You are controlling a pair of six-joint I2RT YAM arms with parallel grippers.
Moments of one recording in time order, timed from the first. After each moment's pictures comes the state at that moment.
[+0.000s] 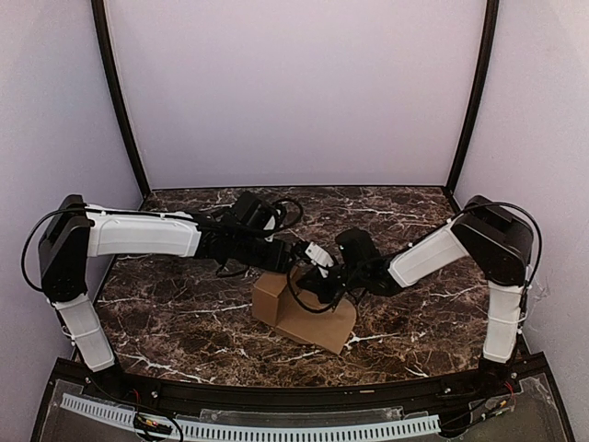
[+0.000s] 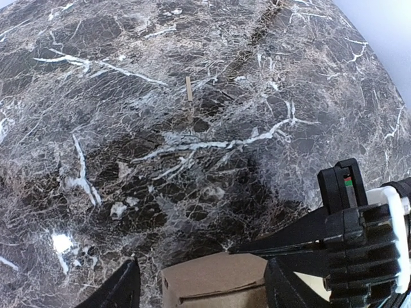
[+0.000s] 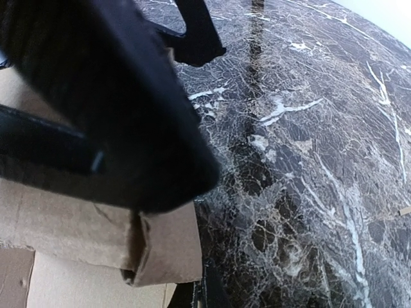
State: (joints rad) left arm -0.86 1.79 1.23 -0.29 -0.06 -0.43; right arm 0.84 1.98 0.94 0.43 -0.34 -0.10
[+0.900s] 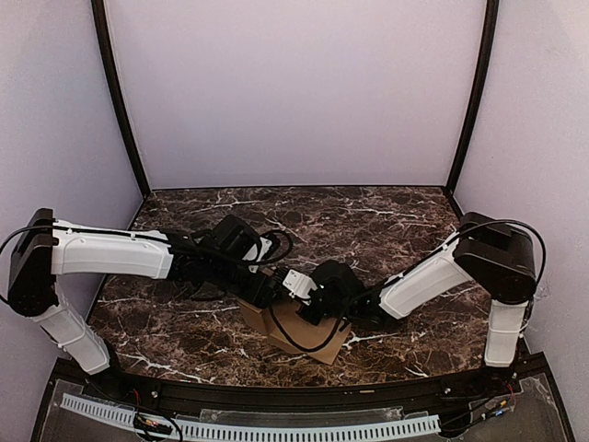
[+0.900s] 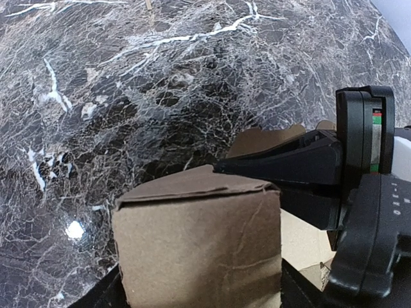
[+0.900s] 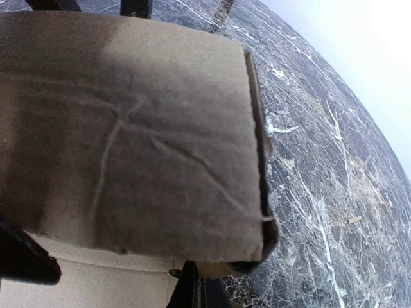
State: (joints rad) left arm -0.93 1.58 1.01 -0.36 0.02 -0.35; right arm 1.11 1.94 0.88 0.50 0.20 -0.27
